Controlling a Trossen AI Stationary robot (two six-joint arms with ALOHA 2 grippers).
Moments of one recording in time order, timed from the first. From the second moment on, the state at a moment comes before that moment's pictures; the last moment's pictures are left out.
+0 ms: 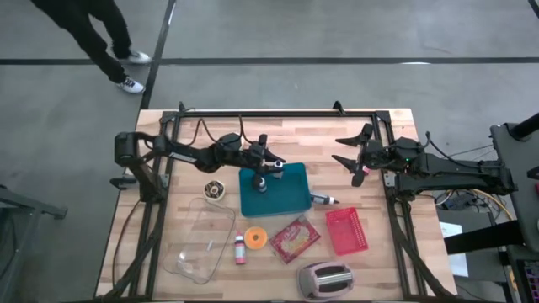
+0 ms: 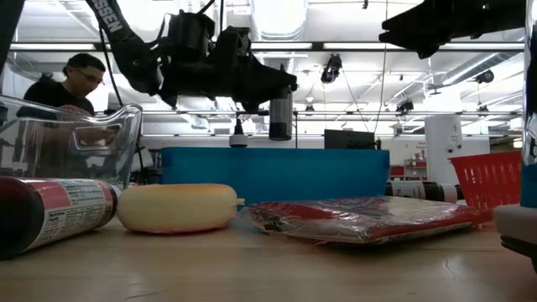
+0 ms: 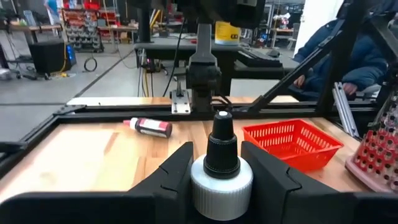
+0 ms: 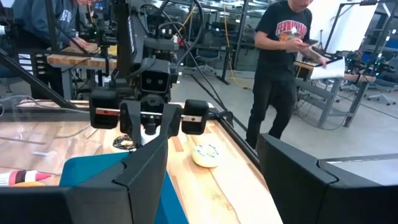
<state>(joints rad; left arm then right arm) 0.24 1.74 0.74 0.91 0.39 0.01 -0.14 0.54 0.42 0.11 0.13 -0.09</state>
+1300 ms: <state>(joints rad) 0.34 1.95 0.94 0.82 0.98 0.11 -0.14 0.54 0.42 0.10 0.13 -0.08</state>
